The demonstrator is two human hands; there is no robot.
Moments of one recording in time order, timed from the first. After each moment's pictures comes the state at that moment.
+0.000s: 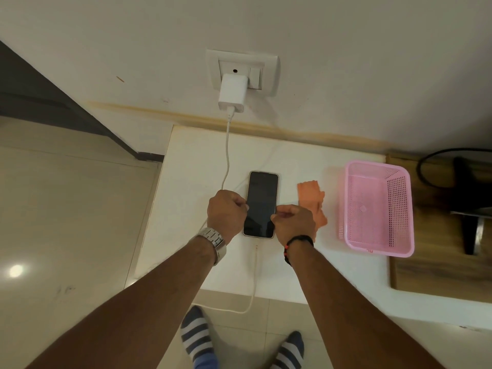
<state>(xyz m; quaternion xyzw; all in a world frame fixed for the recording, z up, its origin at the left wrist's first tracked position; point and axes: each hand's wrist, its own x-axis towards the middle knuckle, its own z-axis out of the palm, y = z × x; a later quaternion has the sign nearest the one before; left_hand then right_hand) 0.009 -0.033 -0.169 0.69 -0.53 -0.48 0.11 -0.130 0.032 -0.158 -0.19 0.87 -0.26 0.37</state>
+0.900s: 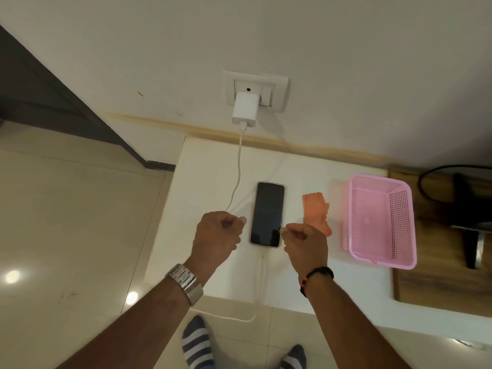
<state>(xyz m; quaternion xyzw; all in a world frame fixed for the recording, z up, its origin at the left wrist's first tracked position) 0.057 -0.003 -0.118 0.67 -0.47 -0.55 0.16 -0.125 0.063 -0.129 -0.17 0.83 -0.34 0.40</state>
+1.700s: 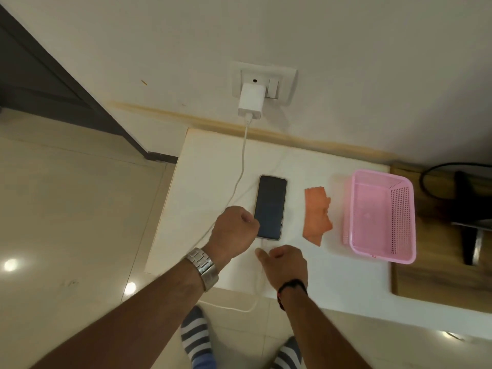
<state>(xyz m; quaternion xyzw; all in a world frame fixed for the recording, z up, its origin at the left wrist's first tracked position) 0.031 -0.001 -0.103 0.66 -0.53 -0.53 0.05 -0.079 0.097 -0.144 -0.20 0.88 -0.12 0.42</state>
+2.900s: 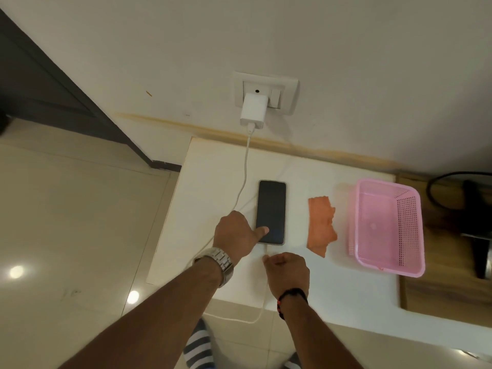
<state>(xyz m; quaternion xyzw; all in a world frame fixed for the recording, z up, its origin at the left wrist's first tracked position) 0.022 -0.018 -0.159 0.70 -0.59 -0.39 -0.07 -0.077 0.091 -0.155 -0.18 0.88 -0.17 0.41</state>
